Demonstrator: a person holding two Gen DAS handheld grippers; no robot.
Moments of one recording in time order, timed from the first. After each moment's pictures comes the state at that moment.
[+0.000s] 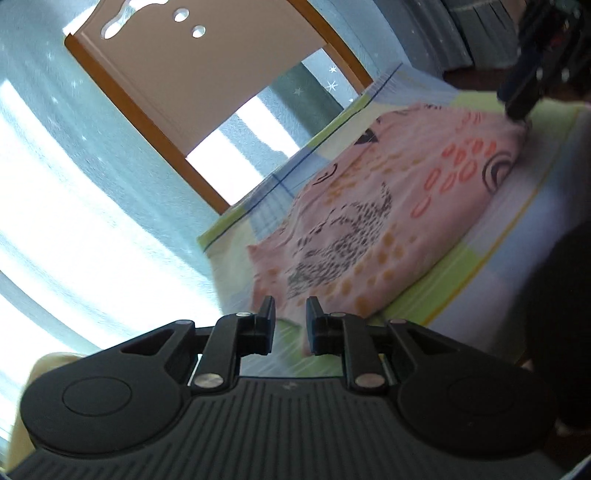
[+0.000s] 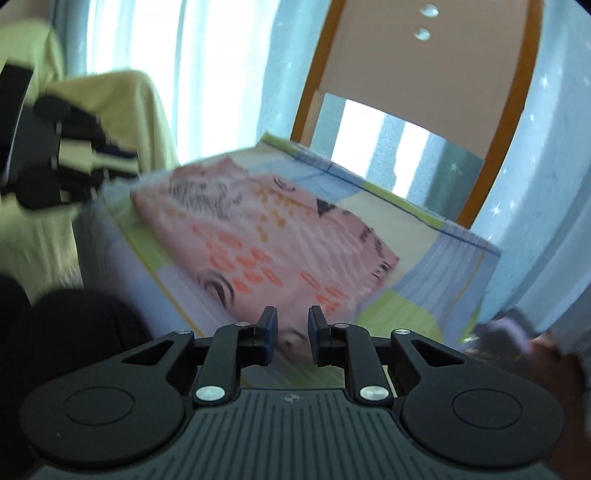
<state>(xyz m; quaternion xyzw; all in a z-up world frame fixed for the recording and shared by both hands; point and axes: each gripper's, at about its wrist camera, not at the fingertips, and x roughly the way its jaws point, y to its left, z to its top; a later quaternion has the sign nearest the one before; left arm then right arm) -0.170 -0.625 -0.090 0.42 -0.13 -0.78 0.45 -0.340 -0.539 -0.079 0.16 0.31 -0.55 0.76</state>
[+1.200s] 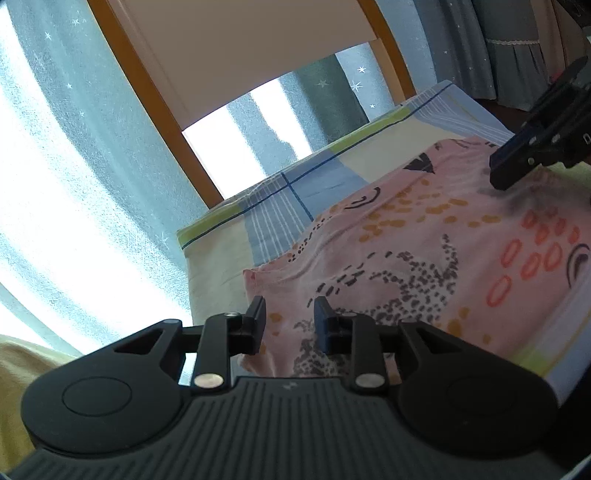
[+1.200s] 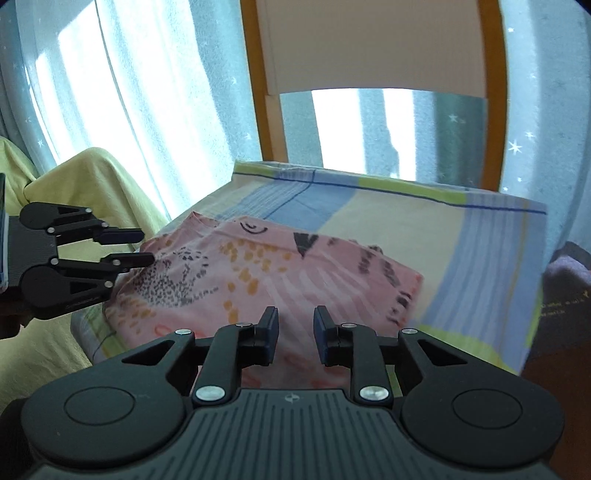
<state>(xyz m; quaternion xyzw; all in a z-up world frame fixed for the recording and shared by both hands) -0.193 -0.719 -0.087 0.40 -0.04 -0.80 0.45 -0.367 -0.634 -0.093 0.28 0.22 -0.53 0.77</state>
